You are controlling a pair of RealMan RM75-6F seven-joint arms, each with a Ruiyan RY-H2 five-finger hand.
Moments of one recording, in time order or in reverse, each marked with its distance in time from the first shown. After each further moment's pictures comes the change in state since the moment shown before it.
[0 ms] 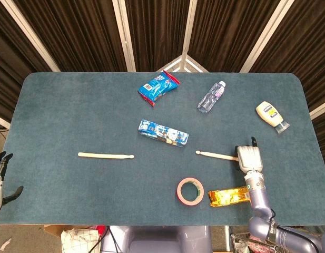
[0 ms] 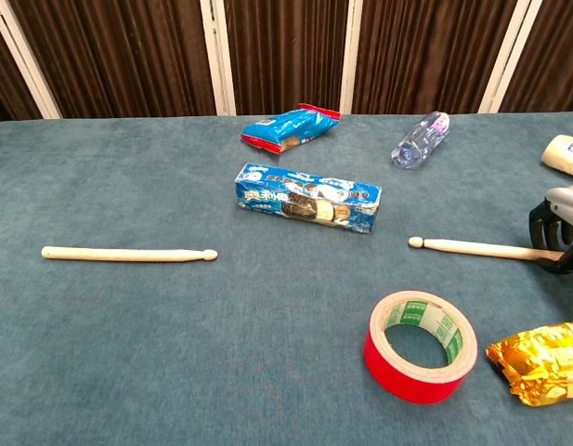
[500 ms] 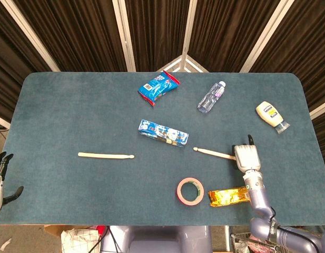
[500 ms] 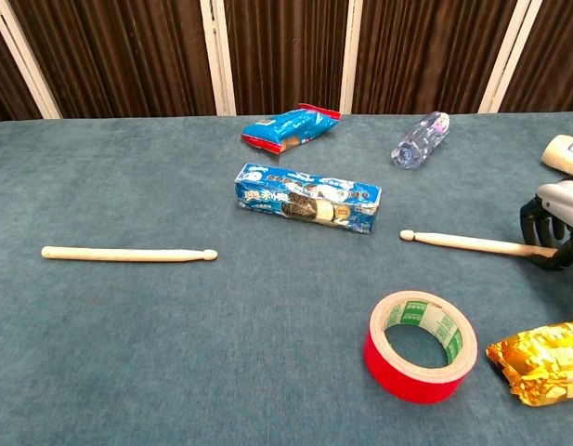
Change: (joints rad) left arm -0.002 -0.001 0.001 -0.002 -0.003 -0.002 0.005; right arm 0.005 0.010 -0.015 0.013 -0.101 0.002 0.064
